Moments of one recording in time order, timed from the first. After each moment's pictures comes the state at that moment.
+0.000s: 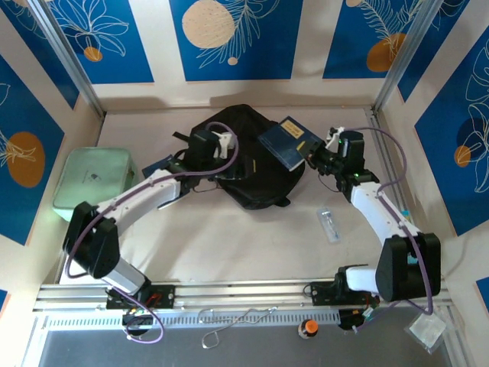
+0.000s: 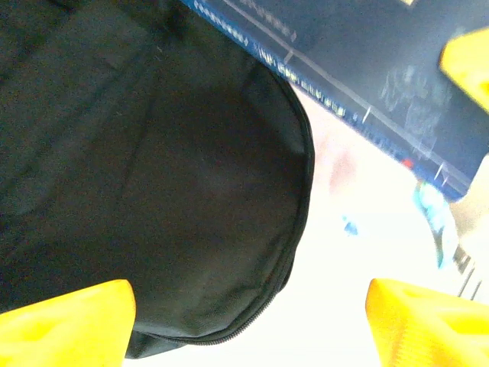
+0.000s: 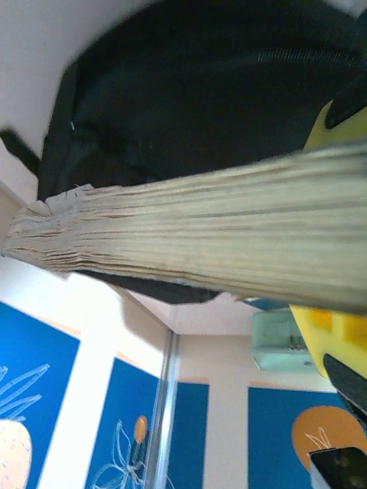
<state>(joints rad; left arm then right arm) -0.68 1.61 1.23 -0.28 0.31 -0.50 0.06 1.25 0.85 -0.10 -0.50 0.90</state>
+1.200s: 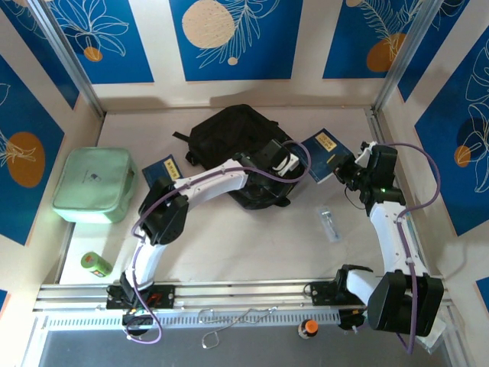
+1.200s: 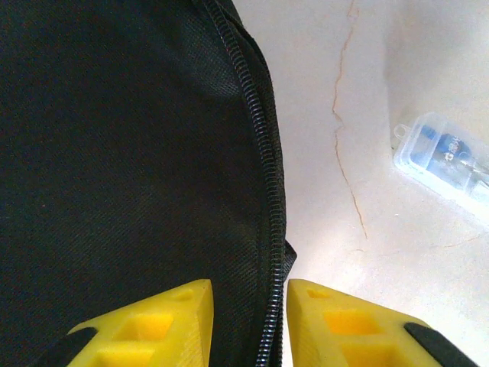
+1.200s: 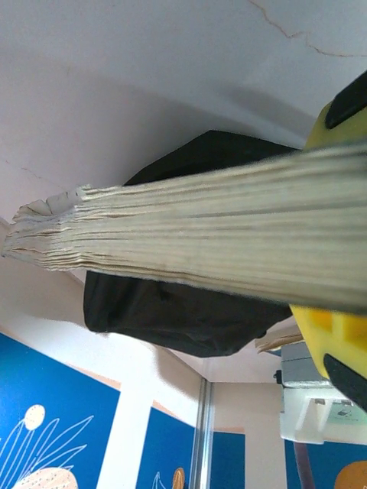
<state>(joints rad) -0.90 2.12 1.79 -0.63 0.12 -0.16 -0.16 1.06 0.79 -0.33 -0.51 0.74</state>
